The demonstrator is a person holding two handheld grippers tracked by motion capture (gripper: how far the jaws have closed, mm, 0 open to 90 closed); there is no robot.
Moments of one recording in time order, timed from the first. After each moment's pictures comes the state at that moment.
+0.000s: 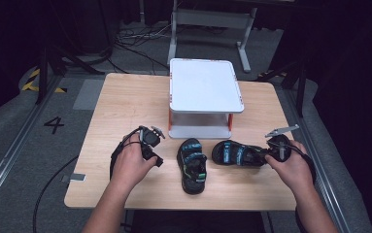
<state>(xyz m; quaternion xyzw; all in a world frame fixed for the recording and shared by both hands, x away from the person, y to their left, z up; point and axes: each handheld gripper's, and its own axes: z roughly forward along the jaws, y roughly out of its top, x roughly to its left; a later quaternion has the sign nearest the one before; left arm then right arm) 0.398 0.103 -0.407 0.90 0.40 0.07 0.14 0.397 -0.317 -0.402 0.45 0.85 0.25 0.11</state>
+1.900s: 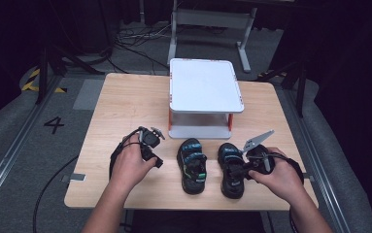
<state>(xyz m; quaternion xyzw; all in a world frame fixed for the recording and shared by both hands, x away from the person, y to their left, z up) 0.397 0.104 -0.408 0.90 0.40 0.07 0.15 0.352 -0.246 -0.371 0.29 0.92 0.27 -0.03</state>
